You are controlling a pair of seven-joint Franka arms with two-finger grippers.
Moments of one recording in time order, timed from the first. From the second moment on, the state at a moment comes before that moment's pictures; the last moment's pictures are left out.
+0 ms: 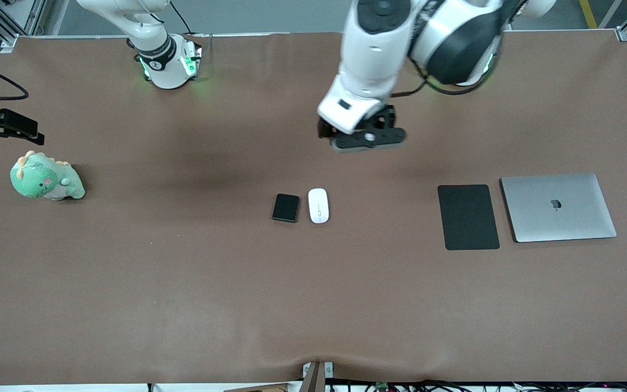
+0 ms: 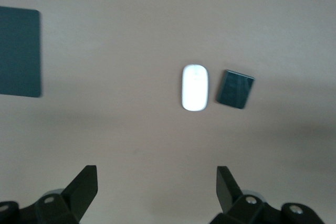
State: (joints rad) left arm -0.62 0.35 -0.20 -1.36 0.03 1.72 -0.91; right arm -0.02 0.09 -0.04 -1.45 0.01 1.39 -0.13
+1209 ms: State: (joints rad) left arm -0.66 0.83 -0.19 -1.36 0.15 2.17 -0.92; right arm -0.01 0.25 -0.04 -1.45 0.07 1.41 -0.13
